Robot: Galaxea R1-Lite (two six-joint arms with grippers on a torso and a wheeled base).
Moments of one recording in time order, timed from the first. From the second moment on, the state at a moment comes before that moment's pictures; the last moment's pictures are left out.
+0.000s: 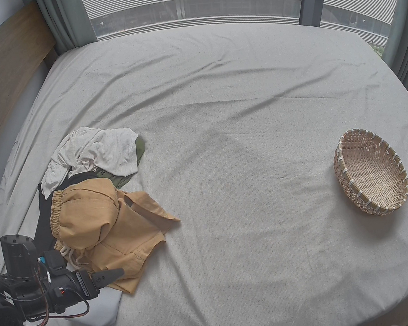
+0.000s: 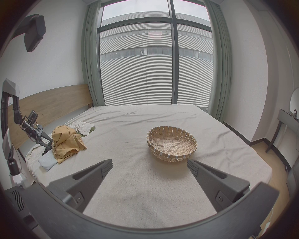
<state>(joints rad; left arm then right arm) -0.15 1.51 -0.20 -0.63 -0.30 -0.46 0.00 0.02 -0.02 0.00 0.03 0.00</state>
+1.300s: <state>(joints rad) -0.21 1.97 -0.15 -1.03 -0.31 -0.49 0.00 0.02 -0.02 0.00 0.03 0.00</state>
